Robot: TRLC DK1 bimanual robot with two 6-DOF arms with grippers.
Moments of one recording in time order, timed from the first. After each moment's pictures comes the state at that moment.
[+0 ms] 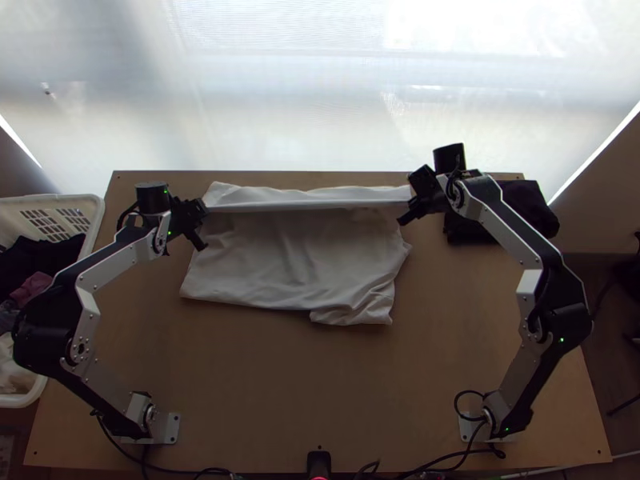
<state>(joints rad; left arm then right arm) 0.01 1.77 1.13 0.05 0.09 1.05 0.22 1.93 1.61 -0.62 -0.05 -0.43</state>
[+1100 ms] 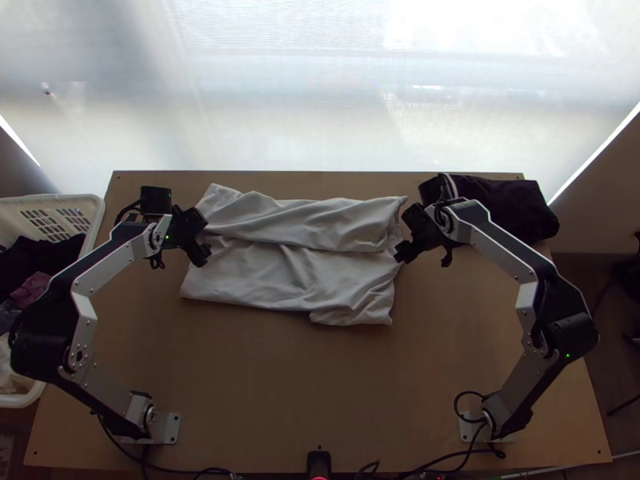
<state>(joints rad) -0.02 1.73 1.16 -0.33 0.11 0.89 0.30 1.86 1.38 -0.72 -0.05 -0.34</state>
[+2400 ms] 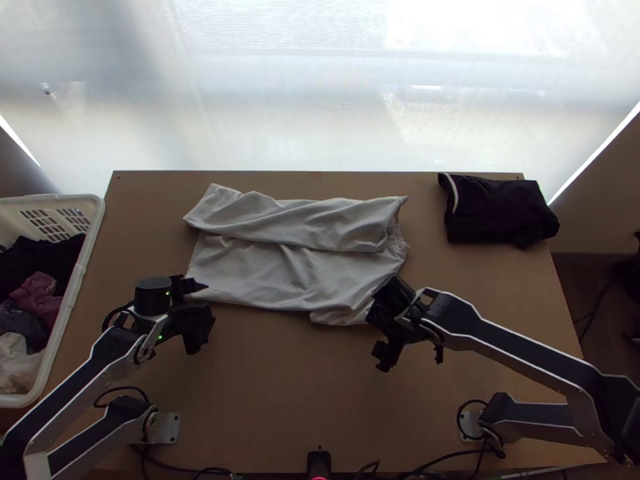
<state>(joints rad) -0.22 1.01 0.44 -0.22 0.12 1.17 0.87 1.36 0.88 -0.77 -0.05 -0.23</state>
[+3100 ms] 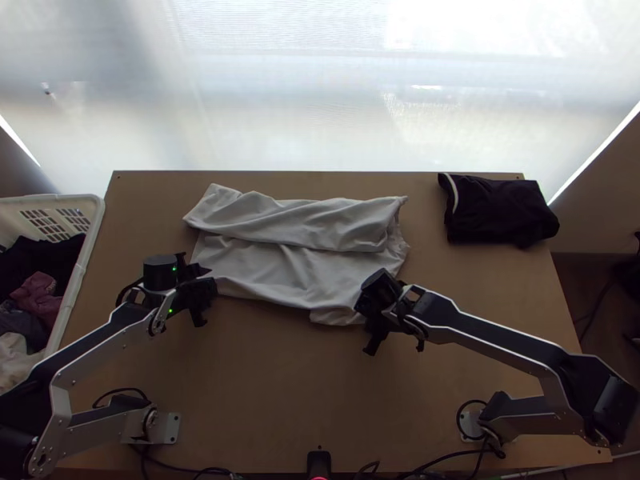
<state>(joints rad) -0.16 1.31 0.53 0.05 0.11 1.18 0.84 1.49 0.85 -0.48 0.06 -0.29</state>
